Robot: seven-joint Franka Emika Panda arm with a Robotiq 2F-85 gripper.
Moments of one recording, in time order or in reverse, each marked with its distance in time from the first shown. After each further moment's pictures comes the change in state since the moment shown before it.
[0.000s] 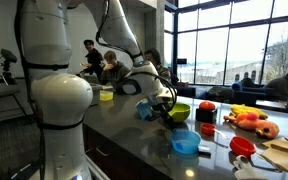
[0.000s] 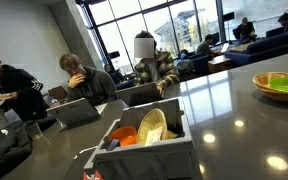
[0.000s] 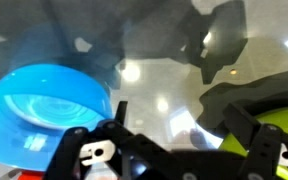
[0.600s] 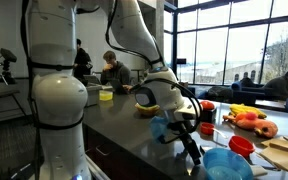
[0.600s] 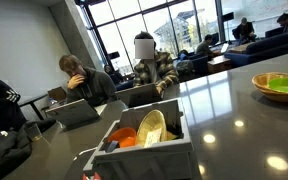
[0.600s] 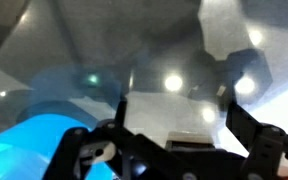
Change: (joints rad) arm -0.175 0.101 -0.213 0.003 -0.163 -0.026 -0.062
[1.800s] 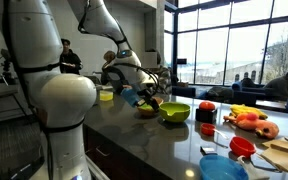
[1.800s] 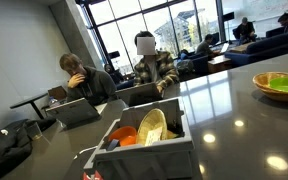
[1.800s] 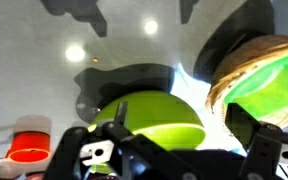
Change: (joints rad) arm 0.369 -0.333 0.307 -0.013 0.478 0.005 -0.205
